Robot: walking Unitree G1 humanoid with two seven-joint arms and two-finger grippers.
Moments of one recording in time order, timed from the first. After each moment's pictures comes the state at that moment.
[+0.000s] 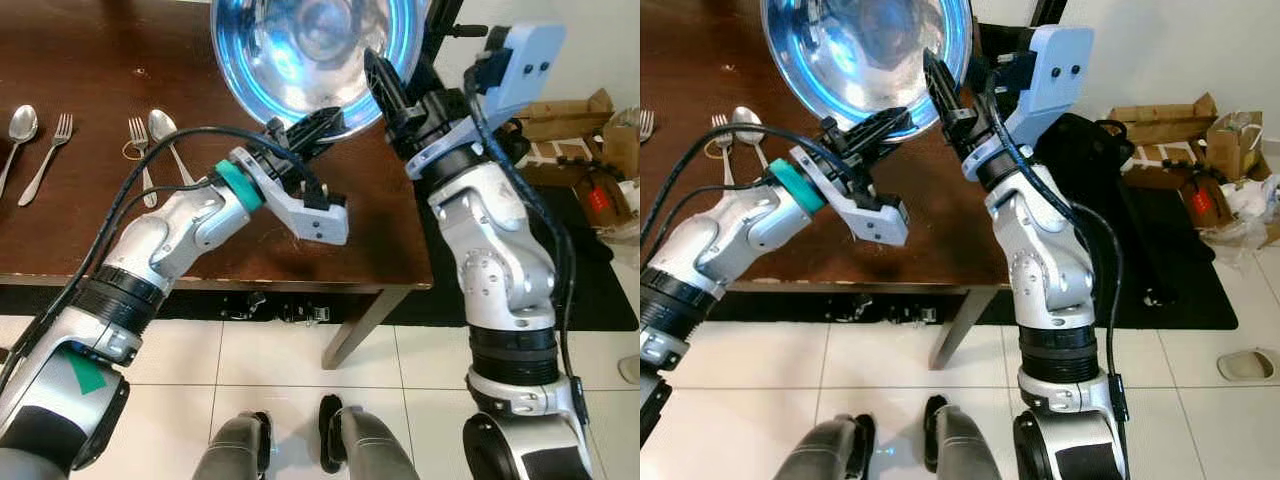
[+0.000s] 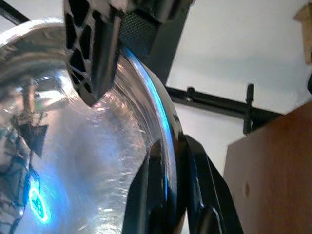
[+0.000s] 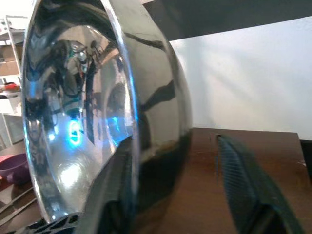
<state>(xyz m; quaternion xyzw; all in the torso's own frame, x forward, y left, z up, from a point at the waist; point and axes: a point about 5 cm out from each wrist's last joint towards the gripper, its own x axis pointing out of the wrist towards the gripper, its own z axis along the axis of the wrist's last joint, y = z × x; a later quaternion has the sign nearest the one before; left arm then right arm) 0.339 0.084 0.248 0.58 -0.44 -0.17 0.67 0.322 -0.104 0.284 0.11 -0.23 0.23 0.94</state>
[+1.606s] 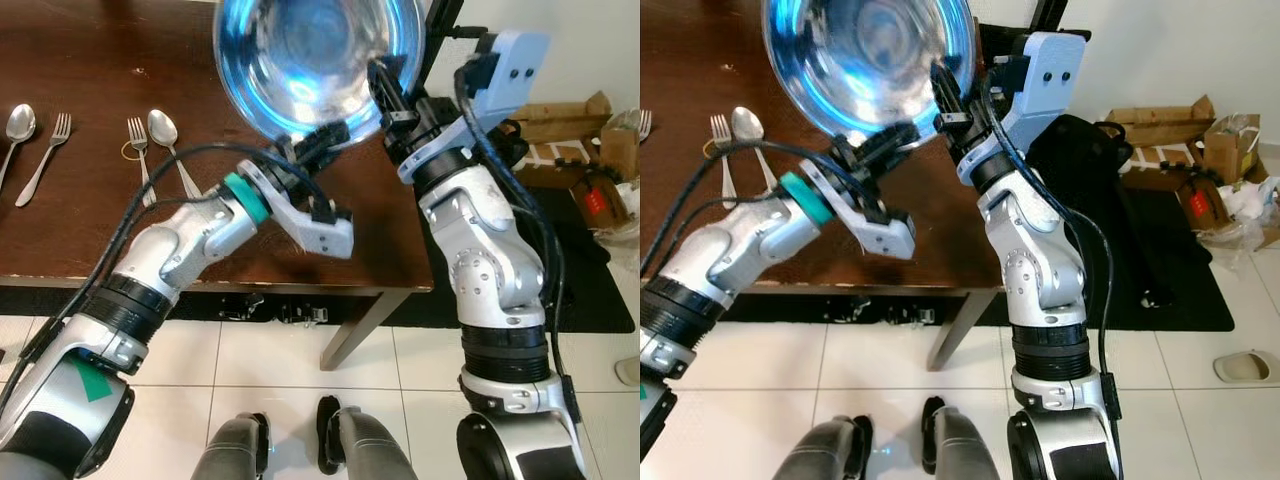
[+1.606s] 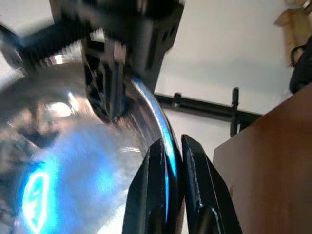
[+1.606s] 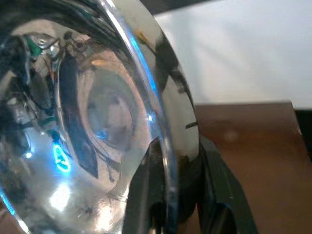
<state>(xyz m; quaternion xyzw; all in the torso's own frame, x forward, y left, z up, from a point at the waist) 0.332 0.068 0.218 0.59 -0.45 -0.22 0.64 0.336 -0.101 0.264 0.14 -0.15 0.19 0.96</state>
